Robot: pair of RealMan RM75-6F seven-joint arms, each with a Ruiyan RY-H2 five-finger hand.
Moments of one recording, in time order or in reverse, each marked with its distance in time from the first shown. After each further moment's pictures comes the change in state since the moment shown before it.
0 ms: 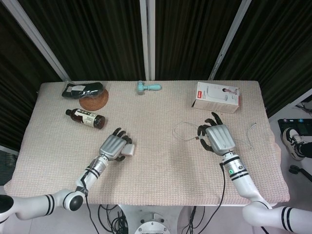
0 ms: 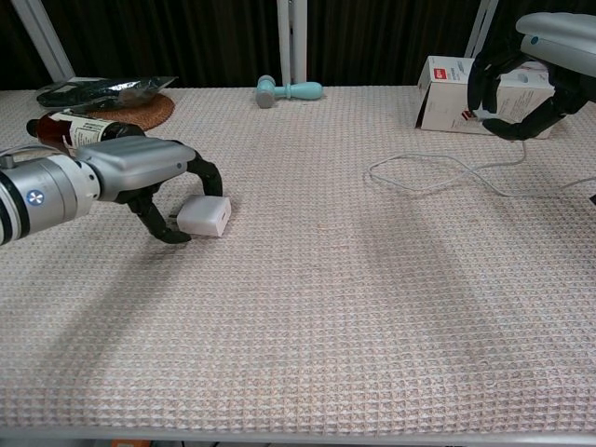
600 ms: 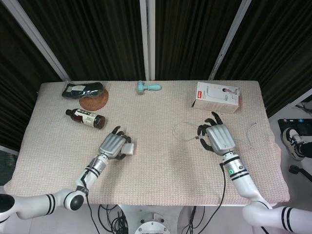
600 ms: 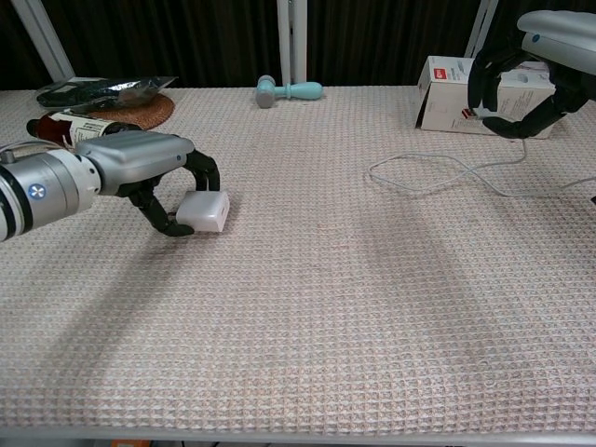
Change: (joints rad) left arm -0.005 0.001 -0.001 -0.004 -0.014 0.039 -0.025; right arm -0.003 0.002 0.006 -0.004 -0.013 0.007 0.014
